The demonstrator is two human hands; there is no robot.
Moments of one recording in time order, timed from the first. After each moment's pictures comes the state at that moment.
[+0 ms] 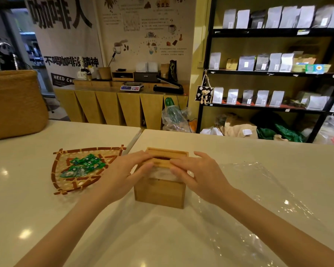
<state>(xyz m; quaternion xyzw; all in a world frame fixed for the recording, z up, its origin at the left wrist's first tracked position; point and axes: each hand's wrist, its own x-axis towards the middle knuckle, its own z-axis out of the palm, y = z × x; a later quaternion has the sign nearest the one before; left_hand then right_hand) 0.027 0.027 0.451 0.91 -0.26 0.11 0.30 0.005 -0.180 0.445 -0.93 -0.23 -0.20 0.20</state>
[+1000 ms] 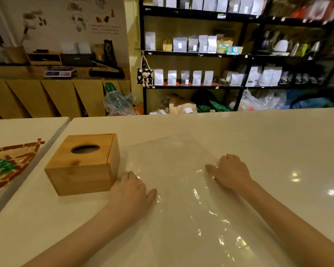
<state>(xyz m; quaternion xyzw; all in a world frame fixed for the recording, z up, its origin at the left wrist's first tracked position) -0.034 -0.127 0.379 0.97 -0.25 0.05 0.02 -0.077 -0.377 0.384 -0.95 0.29 0.00 0.08</state>
